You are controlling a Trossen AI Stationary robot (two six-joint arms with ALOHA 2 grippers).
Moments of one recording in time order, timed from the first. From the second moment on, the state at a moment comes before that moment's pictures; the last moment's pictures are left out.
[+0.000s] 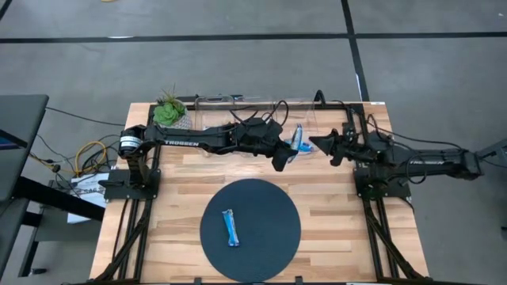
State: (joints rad) left arm 0.09 1.85 1.55 0.00 0.07 -0.58; right arm -0.10 0.55 0.34 0.30 0.17 0.66
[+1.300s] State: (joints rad) left arm 0.09 1.85 1.55 0.00 0.07 -0.56; right arm -0.11 0.94 0.45 0.59 0.02 0.65
